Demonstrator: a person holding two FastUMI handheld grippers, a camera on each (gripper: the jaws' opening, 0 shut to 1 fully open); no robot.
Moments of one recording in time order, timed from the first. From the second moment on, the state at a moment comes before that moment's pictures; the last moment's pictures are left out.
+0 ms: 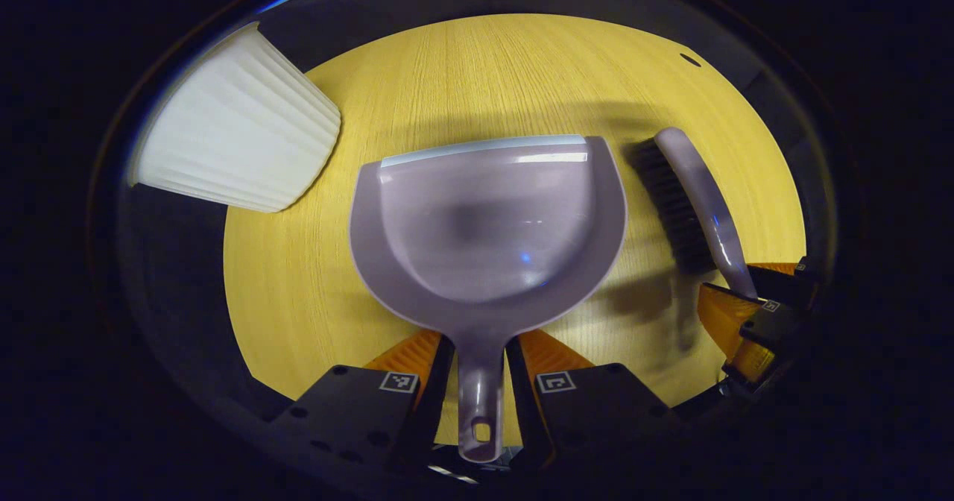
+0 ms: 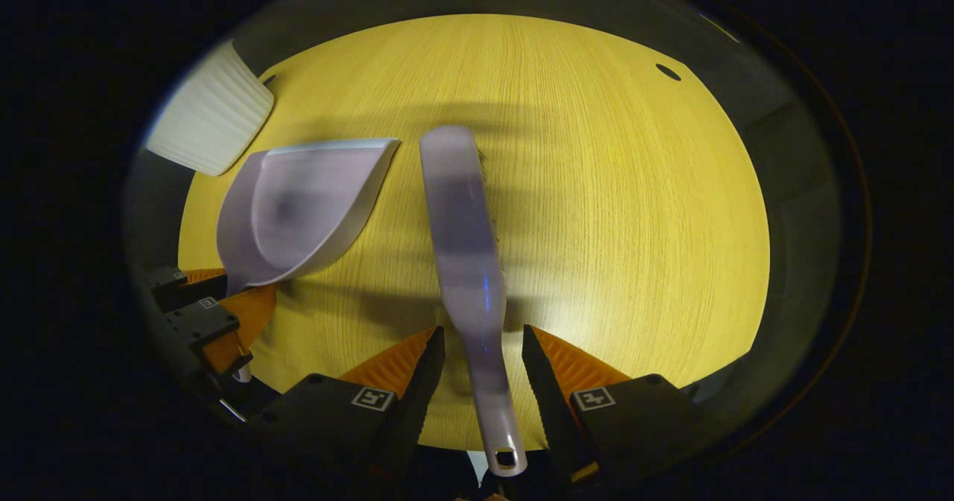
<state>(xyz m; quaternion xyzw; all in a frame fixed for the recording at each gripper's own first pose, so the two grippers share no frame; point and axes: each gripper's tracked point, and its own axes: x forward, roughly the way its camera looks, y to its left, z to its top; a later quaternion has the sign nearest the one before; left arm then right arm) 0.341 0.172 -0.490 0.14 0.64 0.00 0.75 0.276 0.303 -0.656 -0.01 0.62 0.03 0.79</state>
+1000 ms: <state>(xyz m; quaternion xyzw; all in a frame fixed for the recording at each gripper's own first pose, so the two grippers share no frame) 0.334 0.161 -0.348 0.17 0.50 0.00 0.85 0.272 0.296 -0.521 0.01 0.50 0.05 0.87</state>
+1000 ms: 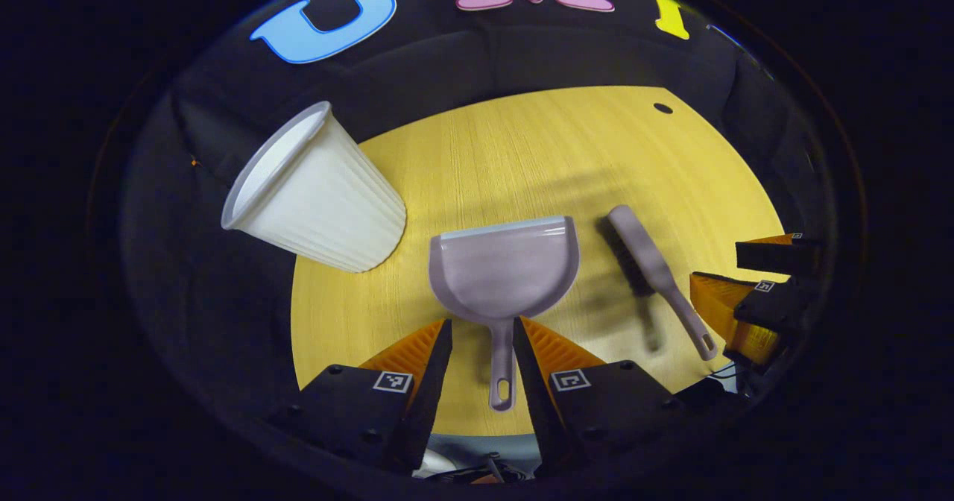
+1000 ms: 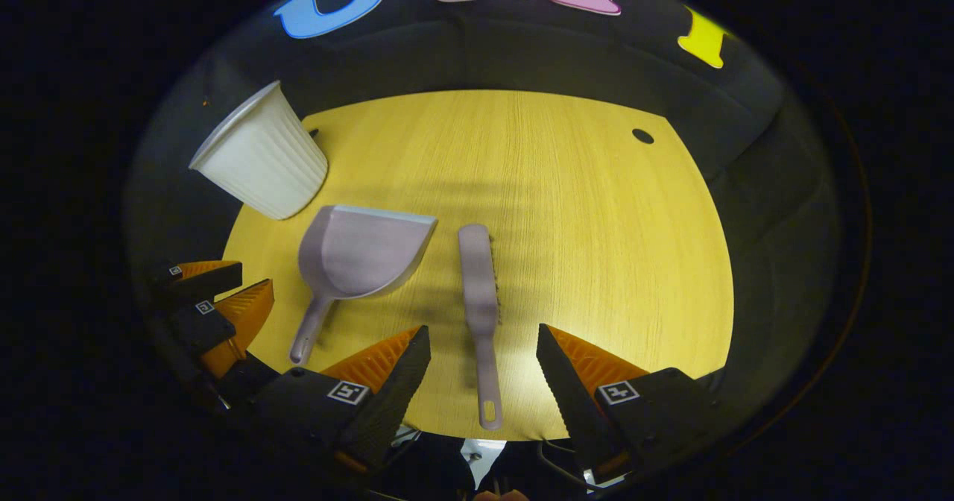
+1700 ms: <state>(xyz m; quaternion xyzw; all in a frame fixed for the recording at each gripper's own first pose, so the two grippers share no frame) 0.255 0.126 -0.179 0.10 0.23 -0.06 0.97 0.207 0.264 -0.324 0.00 0.23 0.04 0.97</state>
